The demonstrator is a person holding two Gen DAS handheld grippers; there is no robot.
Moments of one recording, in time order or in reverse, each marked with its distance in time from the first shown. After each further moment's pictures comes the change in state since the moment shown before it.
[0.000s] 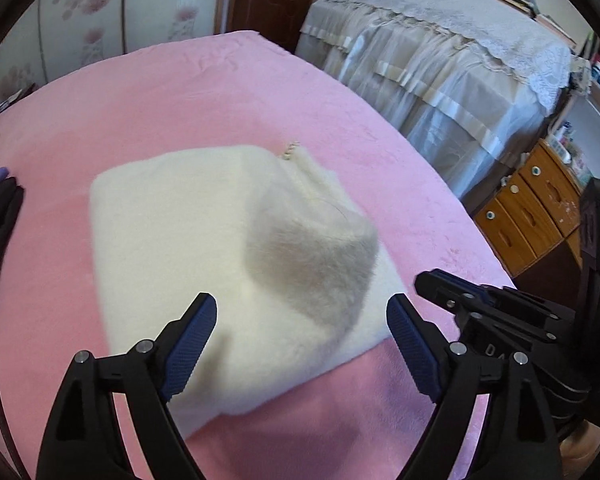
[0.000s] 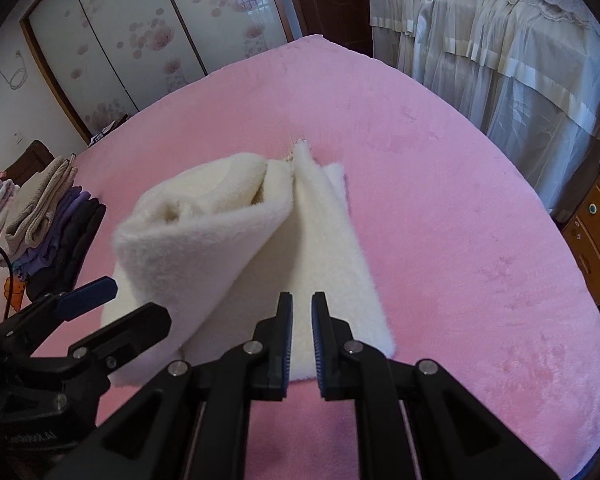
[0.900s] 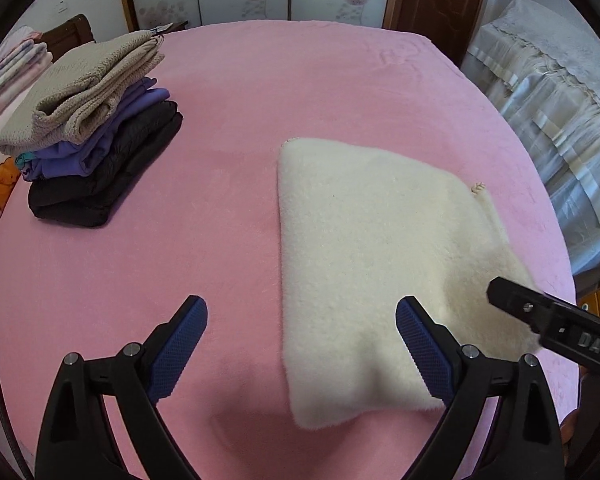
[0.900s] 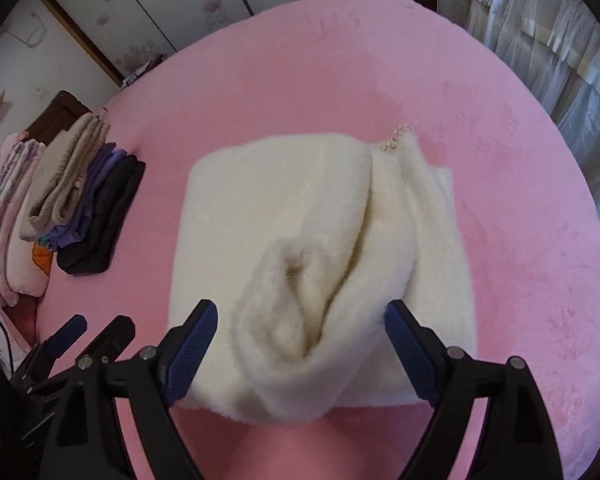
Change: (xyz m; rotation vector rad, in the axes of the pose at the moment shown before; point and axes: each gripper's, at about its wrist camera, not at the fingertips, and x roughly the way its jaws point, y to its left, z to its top) left arm -0.021 0.098 -0.001 -0.380 0.038 0.408; right arm 0.060 0.061 0.073 -0.111 0.270 0.124
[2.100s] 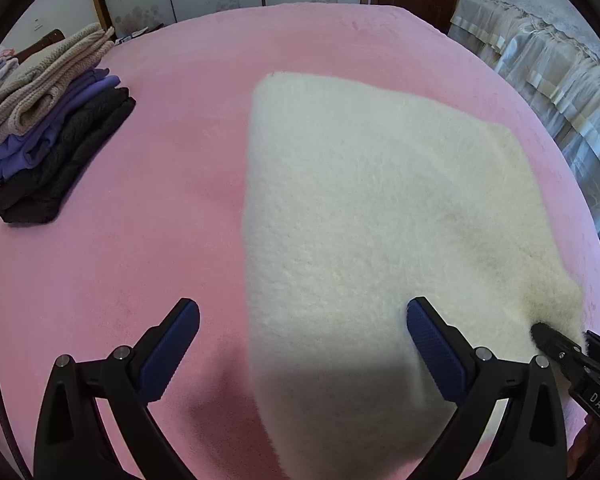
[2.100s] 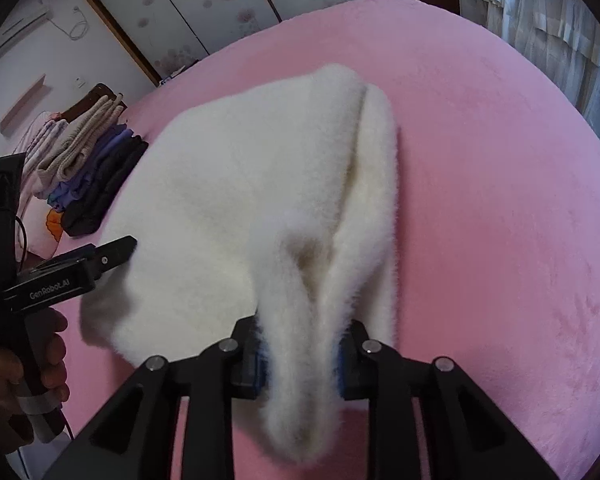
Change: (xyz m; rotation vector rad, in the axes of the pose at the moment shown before) left arm 0.087 -0.055 -0.036 0.086 0.013 0.000; right arm 0.027 -0.125 -0.059 -0.142 -0.111 0.070
